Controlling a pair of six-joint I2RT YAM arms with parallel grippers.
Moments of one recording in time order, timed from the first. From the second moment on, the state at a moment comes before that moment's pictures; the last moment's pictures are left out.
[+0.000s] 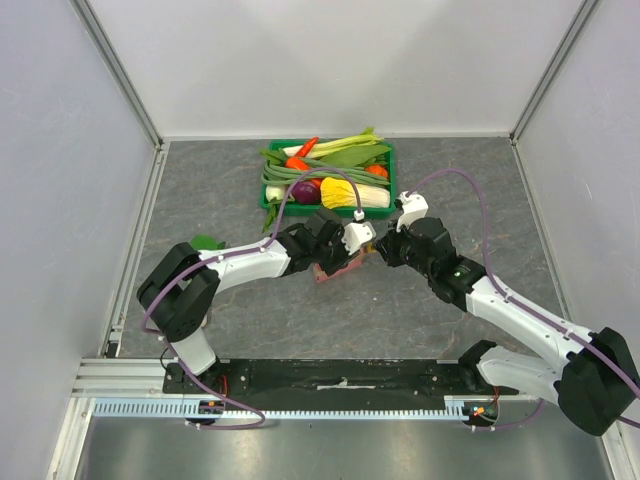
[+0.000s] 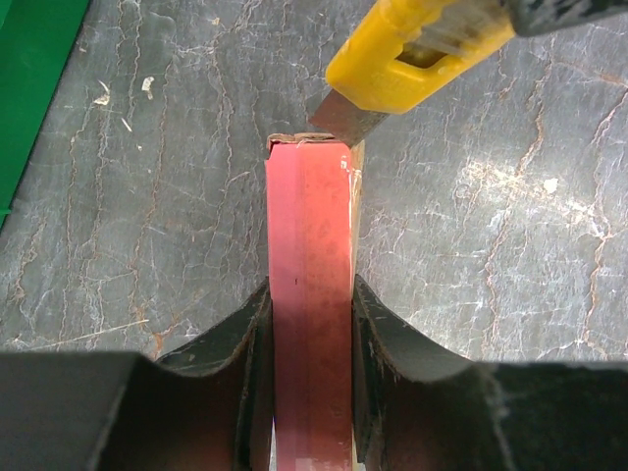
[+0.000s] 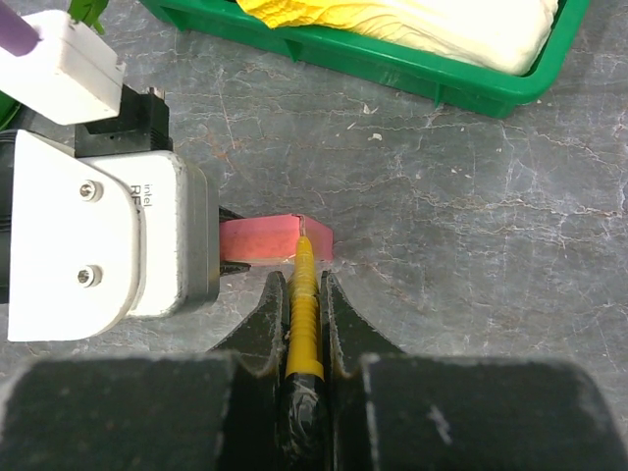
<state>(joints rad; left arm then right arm) -0.82 1.71 1.02 -0.12 0.15 0.31 0.63 1.08 0.66 -0.04 0.09 0.33</state>
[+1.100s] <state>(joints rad) -0.83 1.71 1.02 -0.12 0.15 0.32 0.60 1.13 0.66 0.05 0.05 0.32</state>
